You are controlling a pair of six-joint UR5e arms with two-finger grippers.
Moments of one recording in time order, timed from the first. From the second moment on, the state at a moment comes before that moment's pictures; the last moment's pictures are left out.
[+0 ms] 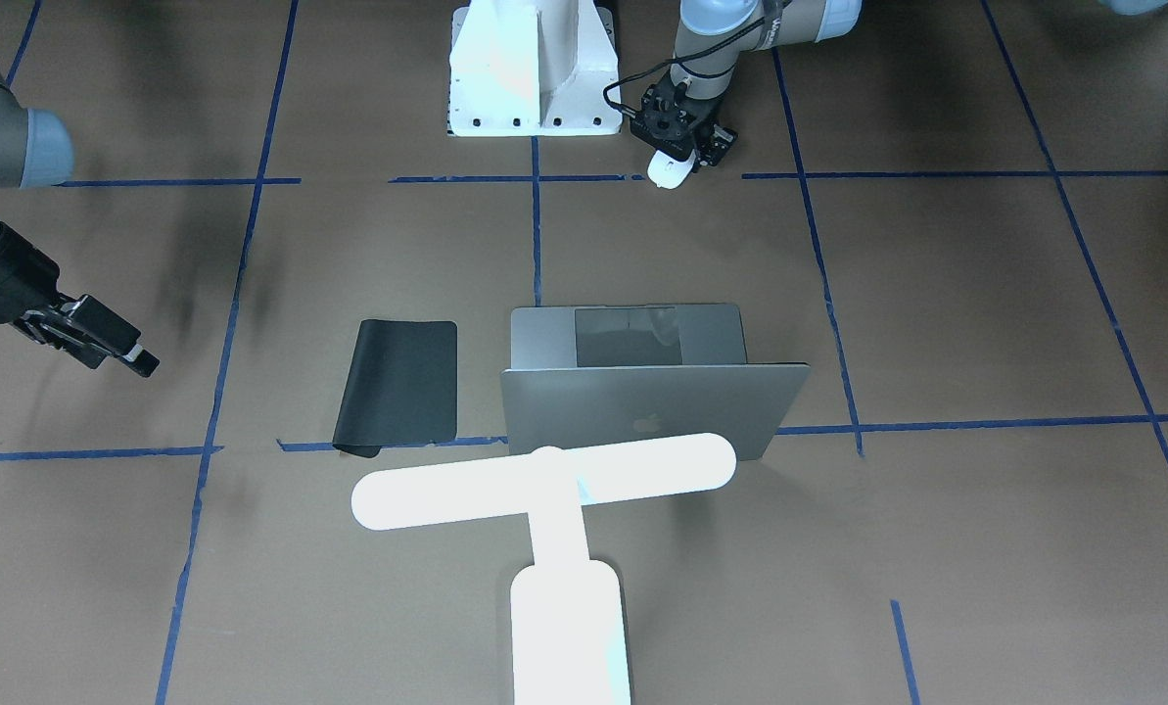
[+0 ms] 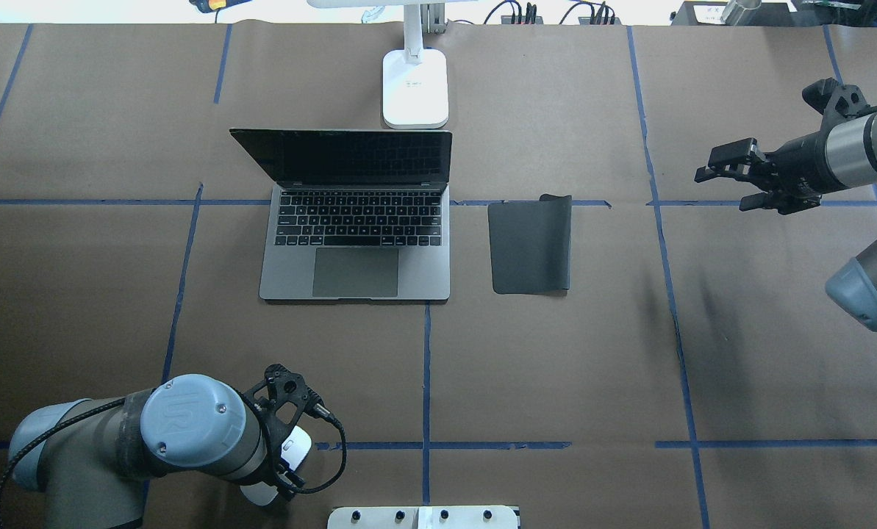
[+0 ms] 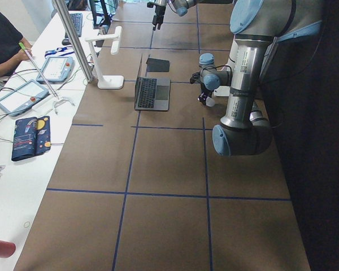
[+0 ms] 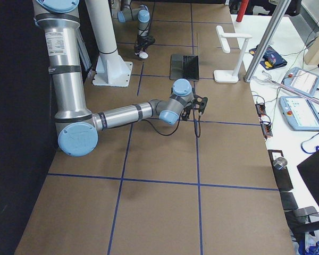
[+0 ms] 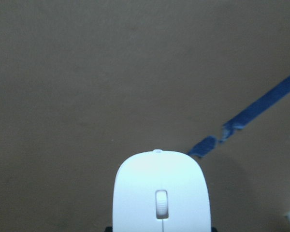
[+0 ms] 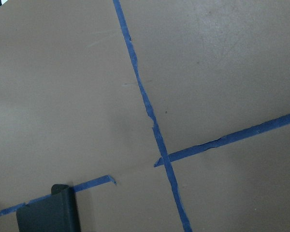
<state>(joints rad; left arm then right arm) -0.23 -1.85 -2.07 -1.62 -1.85 -0.79 1.02 -1.47 1.66 -0.76 2.23 1.40</state>
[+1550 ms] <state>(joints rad) -0.37 -2.69 -1.12 -2.00 -1.68 -1.27 1.09 -1.50 1.67 -0.76 2.30 1.40</state>
